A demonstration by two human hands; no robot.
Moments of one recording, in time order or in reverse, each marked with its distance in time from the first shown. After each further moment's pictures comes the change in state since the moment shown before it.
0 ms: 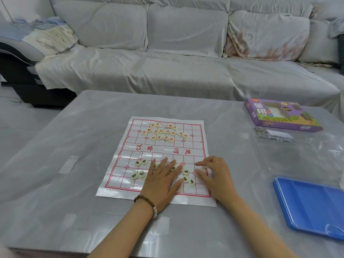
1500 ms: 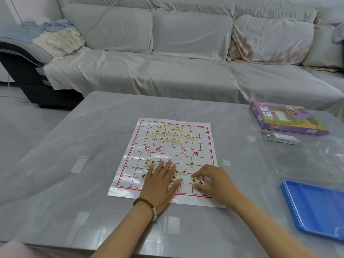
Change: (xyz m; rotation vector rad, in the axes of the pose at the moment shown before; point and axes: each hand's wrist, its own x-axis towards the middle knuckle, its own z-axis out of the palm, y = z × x) left_hand -0.014 -0.023 -0.003 -0.053 -0.024 -0.095; right_hand -0.001 -0.036 -0.006 -0.168 -0.379 -0.053
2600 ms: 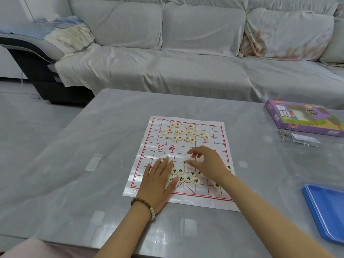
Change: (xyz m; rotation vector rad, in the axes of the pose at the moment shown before) left_hand -0.012 -0.039 -0.013 -0.077 0.034 -0.063; right_hand 0.071 -0.042 0.015 0.177 0.108 0.053
